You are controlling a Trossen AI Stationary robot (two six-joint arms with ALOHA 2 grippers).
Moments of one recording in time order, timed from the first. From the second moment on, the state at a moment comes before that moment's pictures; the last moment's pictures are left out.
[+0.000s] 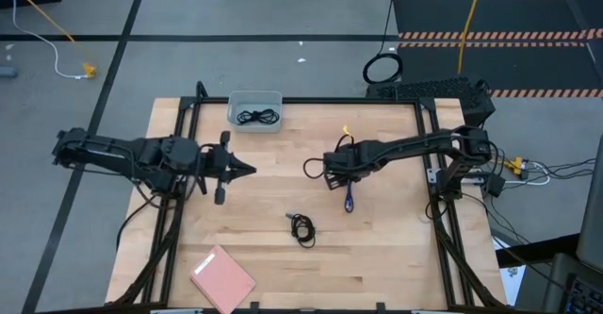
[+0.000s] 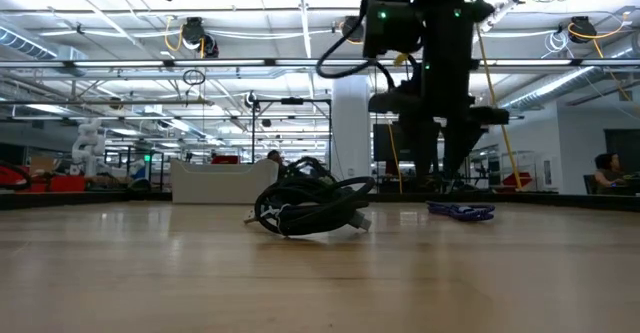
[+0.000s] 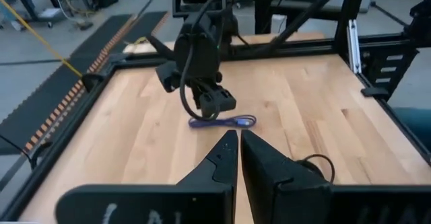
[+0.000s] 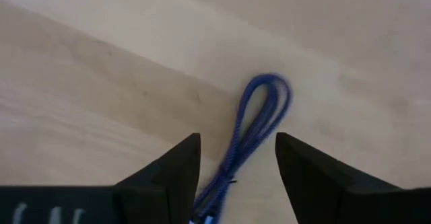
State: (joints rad) left arm -0.16 0.84 0.80 -0.29 -0.16 0.02; right arm -0.06 1.72 1.12 -0.86 0.12 1.12
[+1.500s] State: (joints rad) left arm -0.16 0.97 0.80 -0.16 -0.16 0.02; right arm -0.02 1.72 0.94 -0.68 0.05 0.83
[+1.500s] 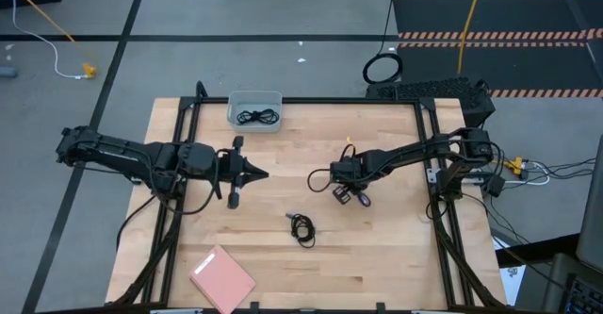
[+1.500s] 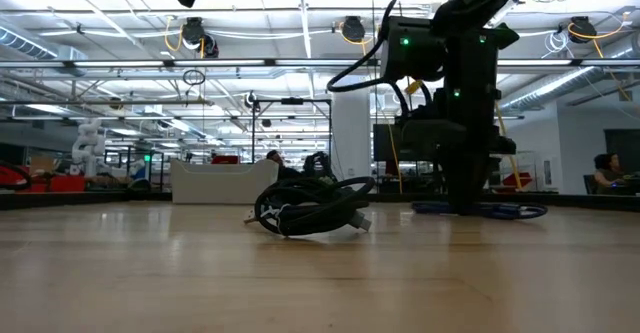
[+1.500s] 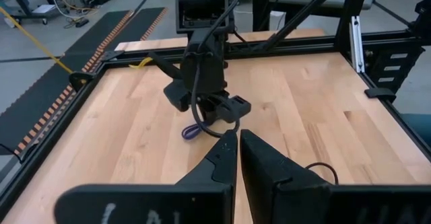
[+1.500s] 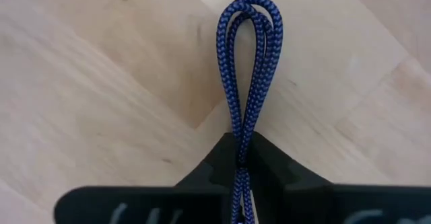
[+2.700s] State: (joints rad) left arm -0.16 0.97 0.80 -0.16 -0.16 0.02; right arm -0.03 1.06 0.93 -0.62 0.00 0.20
